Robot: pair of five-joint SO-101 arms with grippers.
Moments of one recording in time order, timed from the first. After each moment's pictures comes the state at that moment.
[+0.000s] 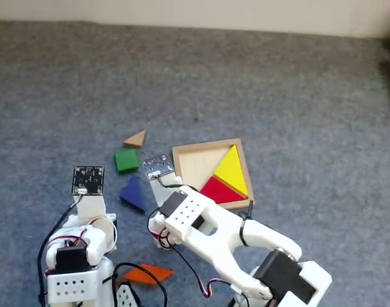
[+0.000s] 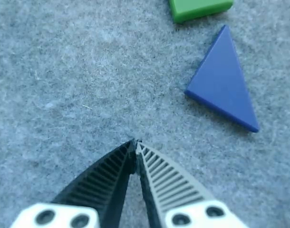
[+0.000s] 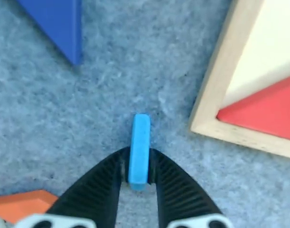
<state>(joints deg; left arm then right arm) -12.5 -101.5 96.0 75.3 0.5 -57.5 -5.5 42.9 53.9 -23.8</state>
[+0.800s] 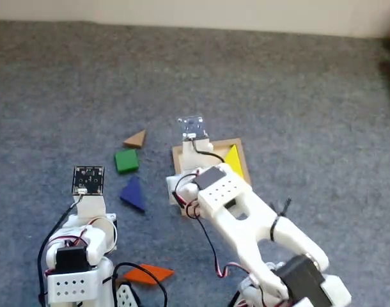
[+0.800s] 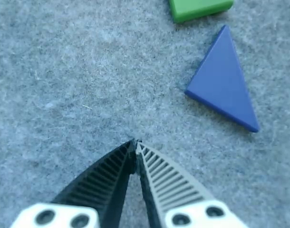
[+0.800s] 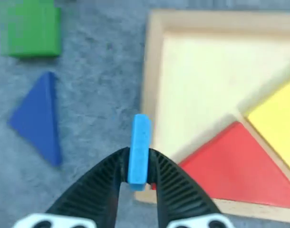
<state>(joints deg) -12.5 -101.5 96.0 75.3 0.5 -40.9 -11.7 42.9 44.4 -20.8</state>
